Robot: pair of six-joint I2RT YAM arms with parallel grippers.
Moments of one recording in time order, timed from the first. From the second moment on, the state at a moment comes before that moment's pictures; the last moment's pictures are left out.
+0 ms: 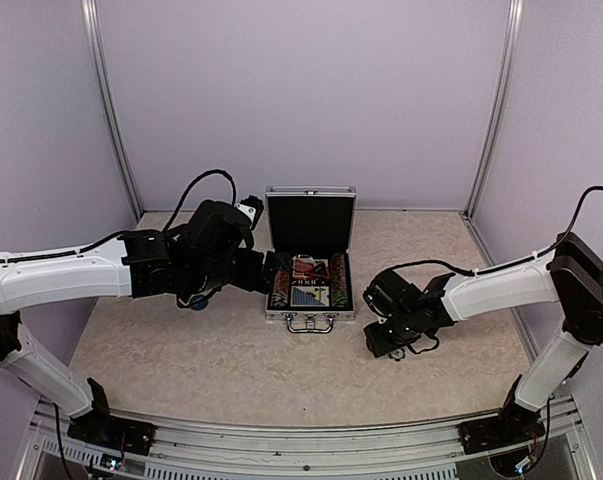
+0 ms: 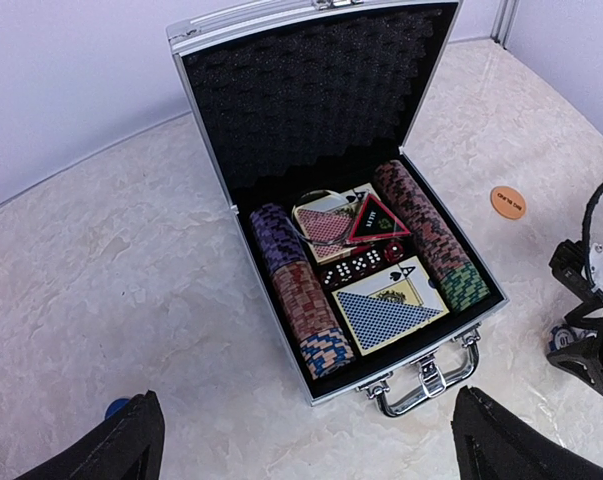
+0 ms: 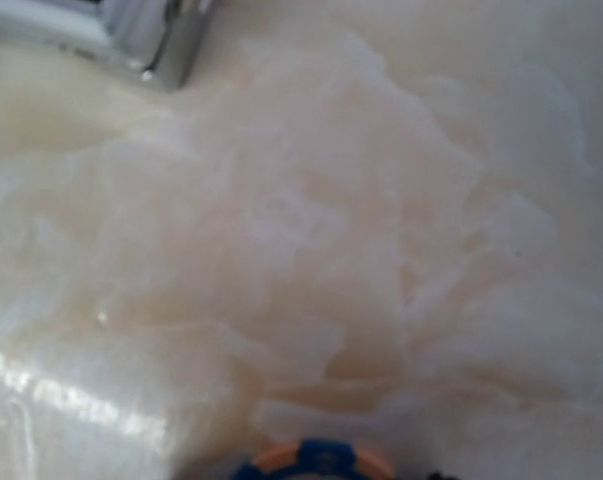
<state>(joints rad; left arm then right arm) -1.01 1.45 1.17 -0.38 -0.52 -0.32 0.87 1.64 0.84 -0.37 0.18 0.47</state>
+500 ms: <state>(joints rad) -1.01 1.44 1.16 -0.39 -0.52 -0.34 0.89 1.64 0.84 -0.37 0.18 0.48</state>
